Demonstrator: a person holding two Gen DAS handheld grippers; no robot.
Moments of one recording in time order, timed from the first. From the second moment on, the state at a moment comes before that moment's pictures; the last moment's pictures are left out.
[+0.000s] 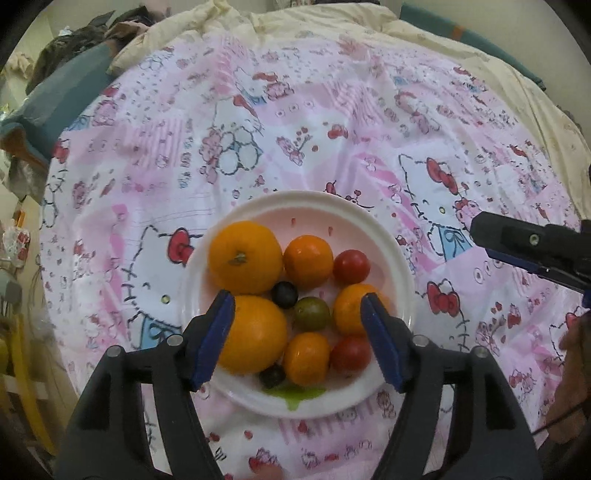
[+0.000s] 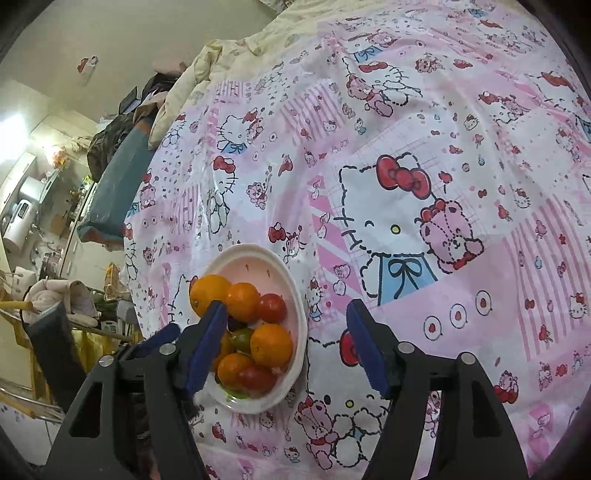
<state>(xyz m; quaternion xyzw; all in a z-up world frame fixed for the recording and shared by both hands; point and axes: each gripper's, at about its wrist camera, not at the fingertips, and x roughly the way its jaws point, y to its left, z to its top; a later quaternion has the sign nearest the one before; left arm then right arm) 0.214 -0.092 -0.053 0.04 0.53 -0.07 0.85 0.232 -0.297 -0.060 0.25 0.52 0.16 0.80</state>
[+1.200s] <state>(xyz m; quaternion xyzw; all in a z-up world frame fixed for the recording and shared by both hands) 0.039 0.011 0.014 -0.05 0.39 0.00 0.92 0.051 -0.218 -0.001 0.06 0.39 0.13 0.91</state>
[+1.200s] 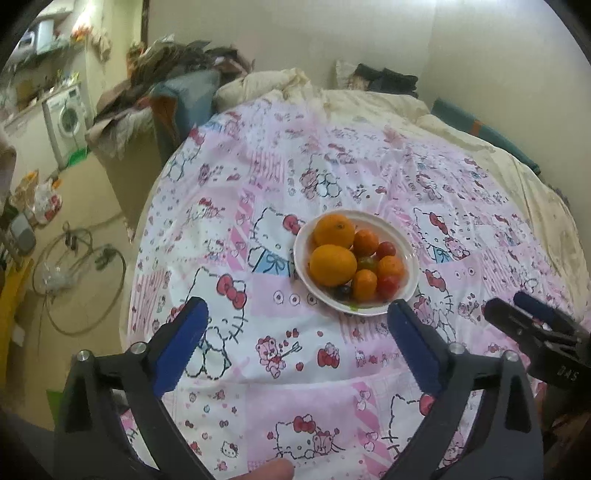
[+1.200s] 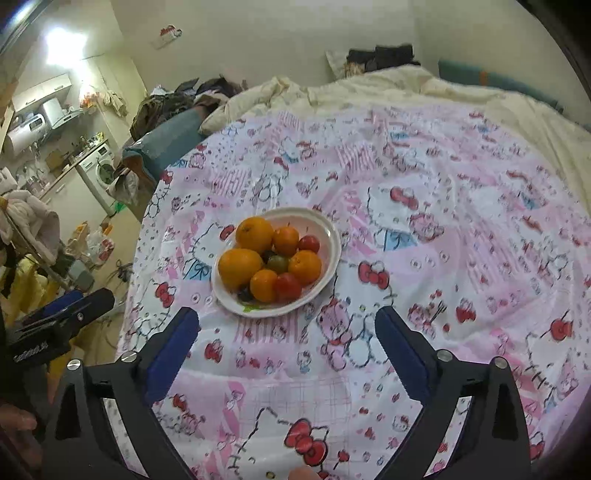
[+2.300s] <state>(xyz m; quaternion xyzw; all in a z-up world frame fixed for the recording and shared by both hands) 0.041 0.001 0.013 -0.04 0.38 0.00 0.92 0.053 -0.218 -0.002 0.04 0.37 0.11 0.92</state>
